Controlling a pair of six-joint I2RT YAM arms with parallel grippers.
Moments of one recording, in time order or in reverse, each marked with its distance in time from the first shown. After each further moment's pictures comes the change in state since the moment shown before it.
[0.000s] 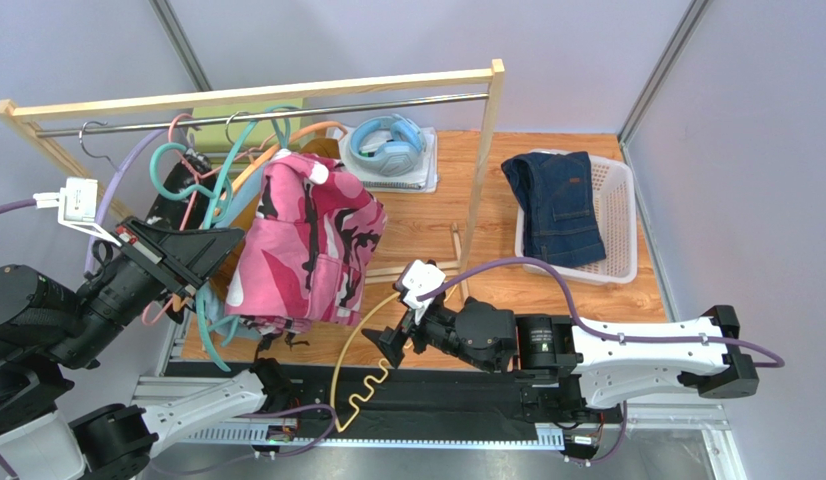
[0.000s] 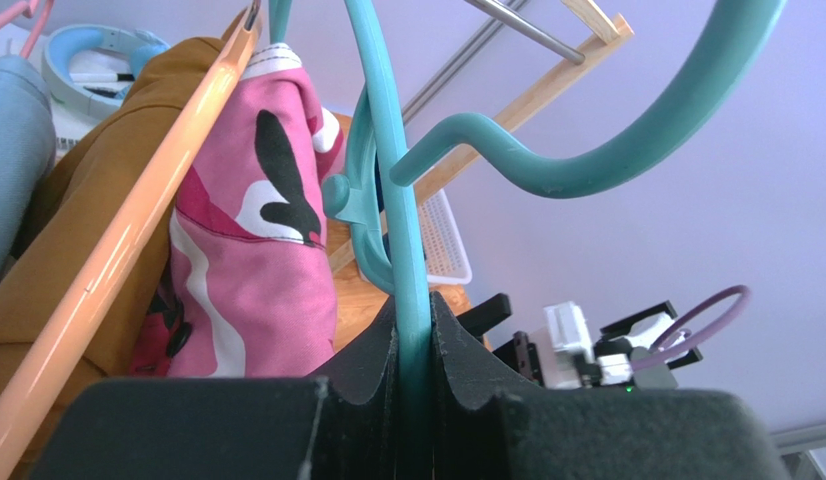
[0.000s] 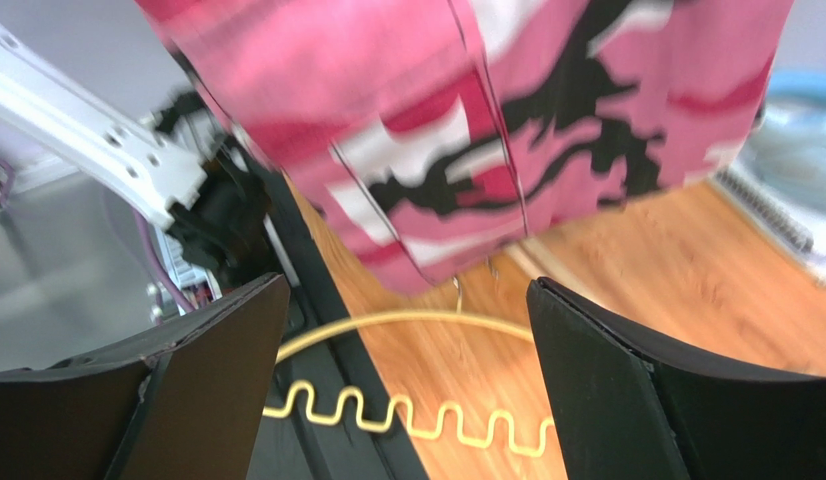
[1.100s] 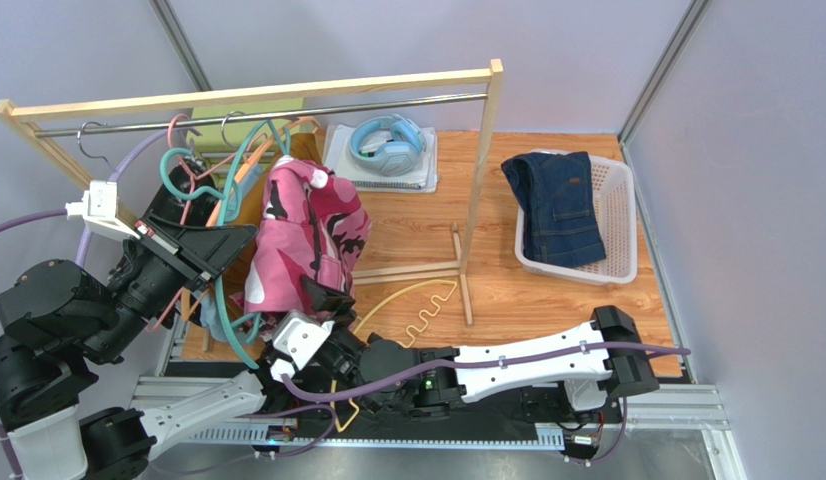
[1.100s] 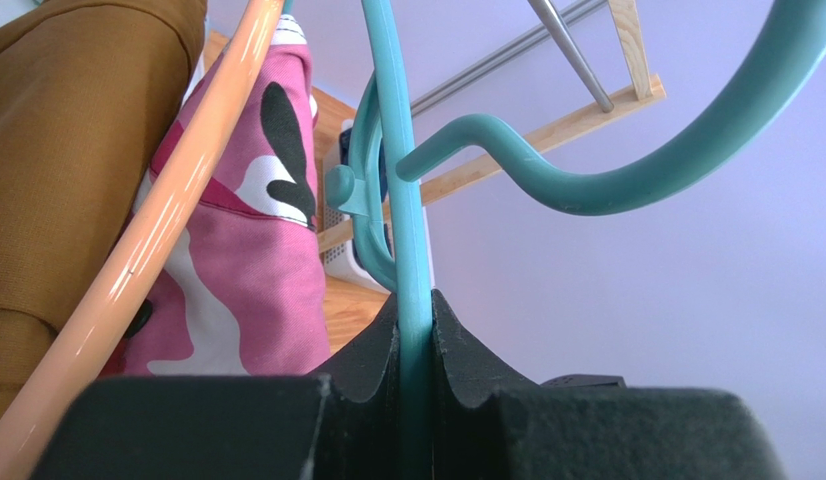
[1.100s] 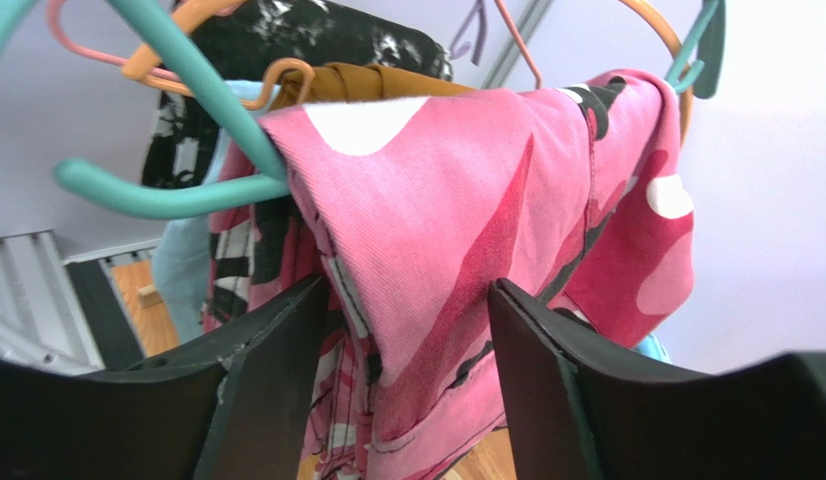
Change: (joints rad) left arm 0.000 -0.035 -0.127 0.025 -0.088 -0.255; right arm 0.148 0.540 0.412 0.535 0.313 -0.674
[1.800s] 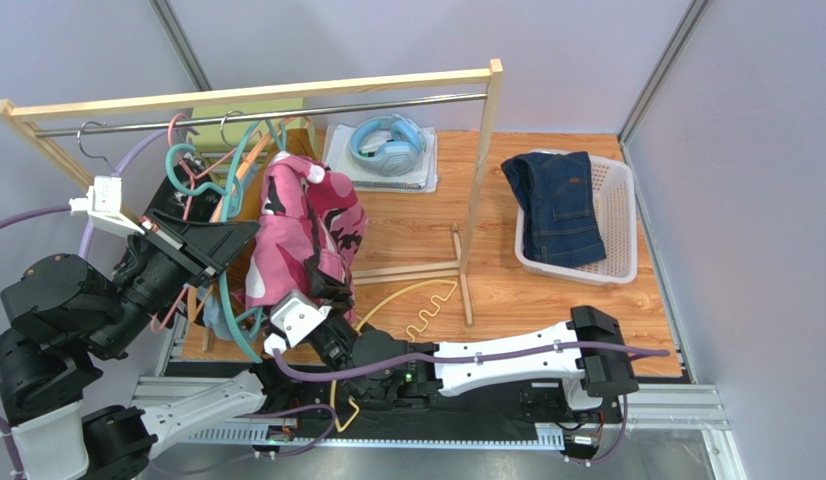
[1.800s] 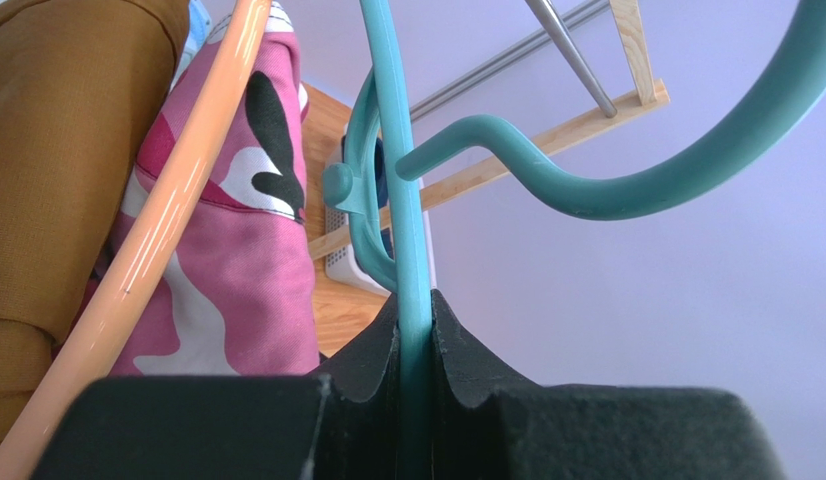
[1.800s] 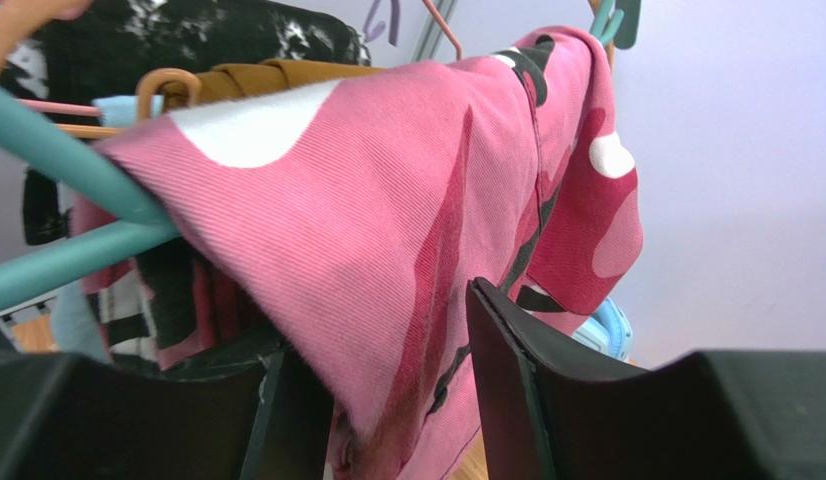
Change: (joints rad) left arm 0.000 0.015 0.004 0.008 -0.007 0.001; right arm -0.048 0.084 0.019 0.169 0.107 -0.067
